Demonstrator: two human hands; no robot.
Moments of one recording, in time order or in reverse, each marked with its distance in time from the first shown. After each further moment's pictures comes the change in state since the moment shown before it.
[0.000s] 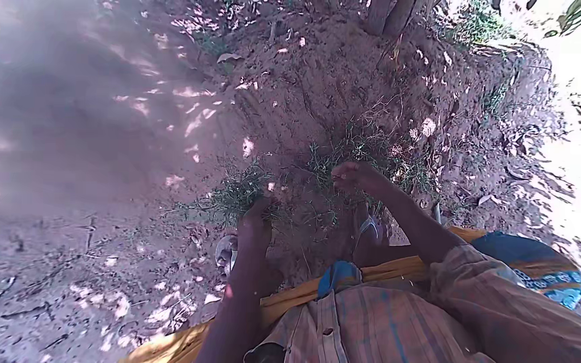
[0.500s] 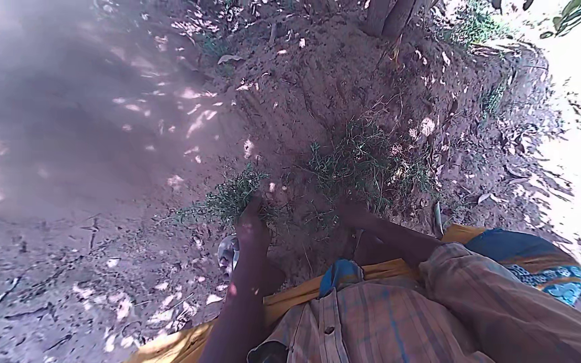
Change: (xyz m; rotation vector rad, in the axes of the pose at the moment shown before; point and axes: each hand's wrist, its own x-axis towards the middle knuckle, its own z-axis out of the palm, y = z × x) left_hand 0.004 0.000 -0.004 0.097 0.125 0.007; right_hand -0.005 0.064 0.058 -1.001 -0.335 0.238
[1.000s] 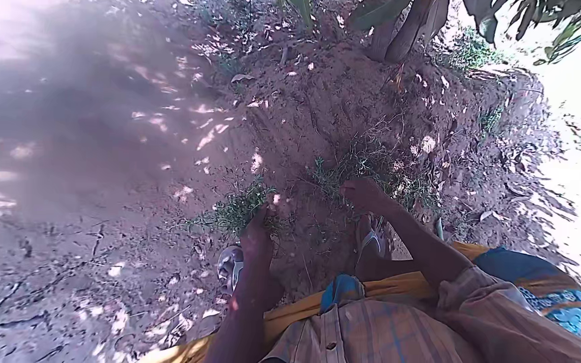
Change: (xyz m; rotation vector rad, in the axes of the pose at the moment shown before) left_hand -0.001 0.002 -0.001 0.094 -0.043 0.043; right_hand -0.046 -0.008 -0.093 0.283 0.414 -0.106
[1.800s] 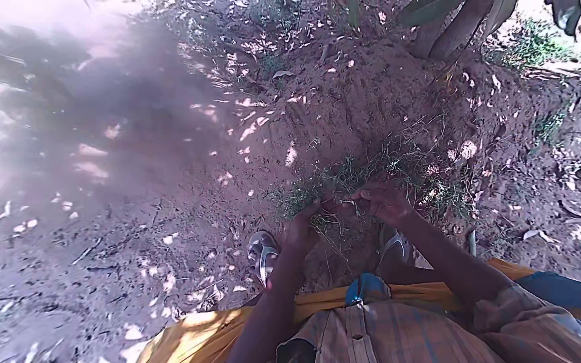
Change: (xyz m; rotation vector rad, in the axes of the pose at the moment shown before) left_hand -0.020 0.011 0.008 -0.406 -0.458 -0.325; right_hand -0.006 -0.012 0.039 1.308 -0.123 -0.311
